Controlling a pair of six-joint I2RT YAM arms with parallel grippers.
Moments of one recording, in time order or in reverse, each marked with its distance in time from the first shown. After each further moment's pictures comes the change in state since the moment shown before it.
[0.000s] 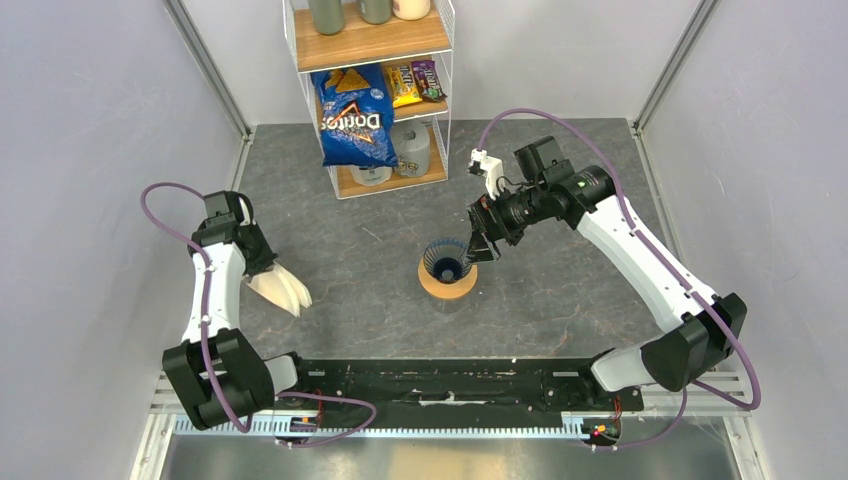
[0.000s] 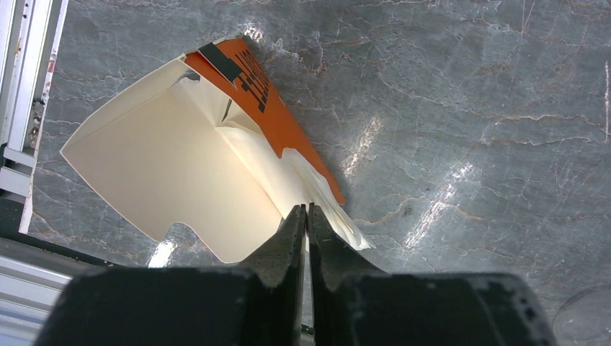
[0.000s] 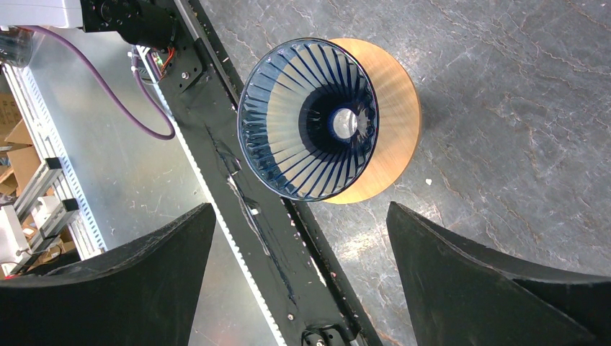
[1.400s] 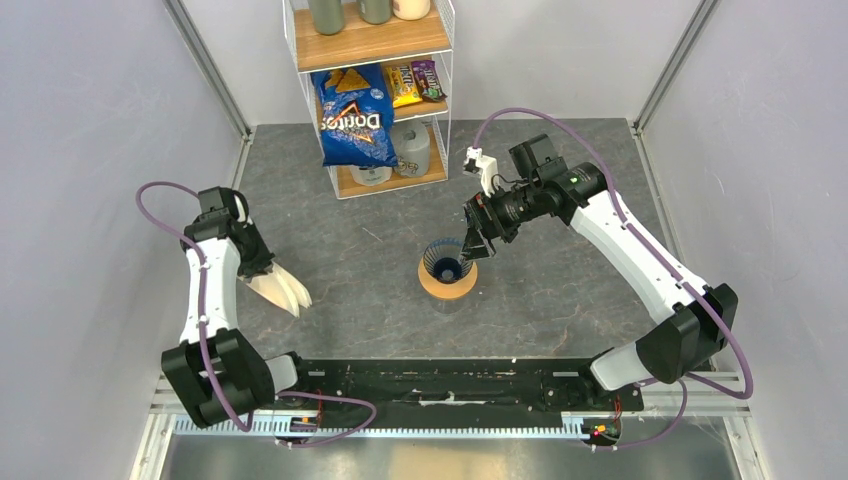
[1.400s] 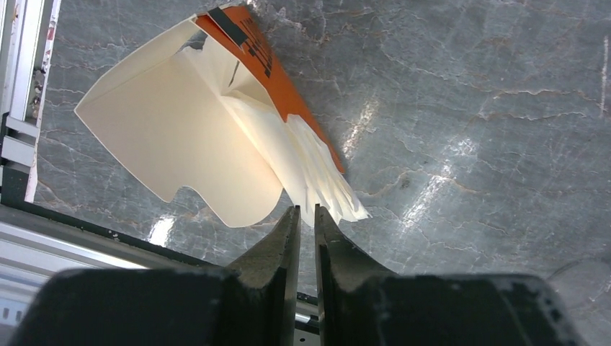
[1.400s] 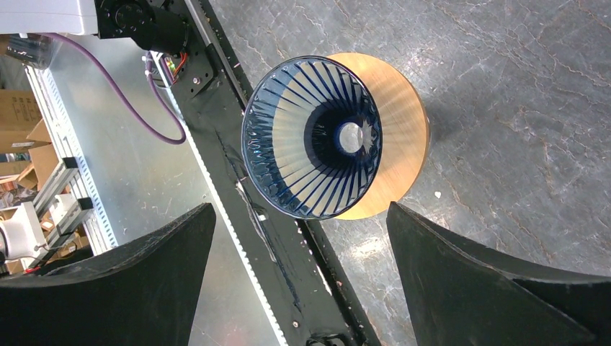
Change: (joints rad) left arm 0.016 0.000 0.074 -0.129 0.027 0.001; right arm 0.000 0.041 0.008 0.026 -0.041 0.012
